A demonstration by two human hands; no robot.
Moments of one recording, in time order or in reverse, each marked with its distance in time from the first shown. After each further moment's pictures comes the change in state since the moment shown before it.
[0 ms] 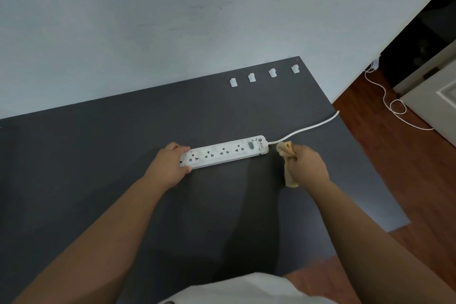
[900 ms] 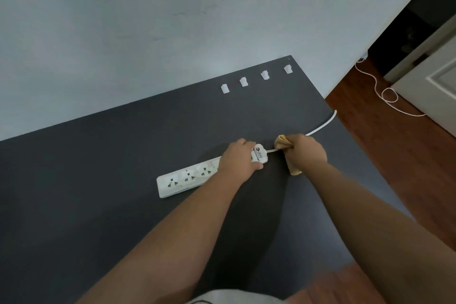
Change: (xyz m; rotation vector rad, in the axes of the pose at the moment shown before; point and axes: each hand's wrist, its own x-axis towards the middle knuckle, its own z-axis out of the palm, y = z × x) left_hand 0.062 0.147 0.055 -0.043 -0.058 0.242; right_hand 0.060 -0.009 -0.010 -0.087 -0.106 0.077
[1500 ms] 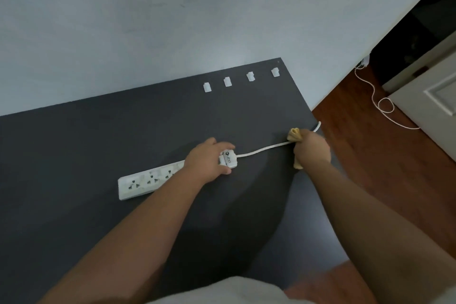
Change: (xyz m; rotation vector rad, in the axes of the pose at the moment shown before) left_hand 0.009 -0.002 -0.008 0.023 -0.049 -0.078; right_hand 0.040 0.062 -0.039 0.090 0.097 0.138
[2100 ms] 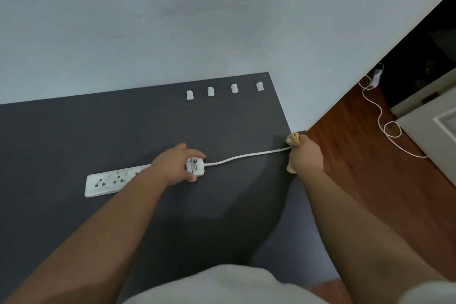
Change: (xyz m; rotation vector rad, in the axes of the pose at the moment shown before) left_hand 0.006 0.022 -0.003 0.035 -0.070 -0.144; right_hand 0.059 0.051 -0.040 0.104 -0.035 -0.039
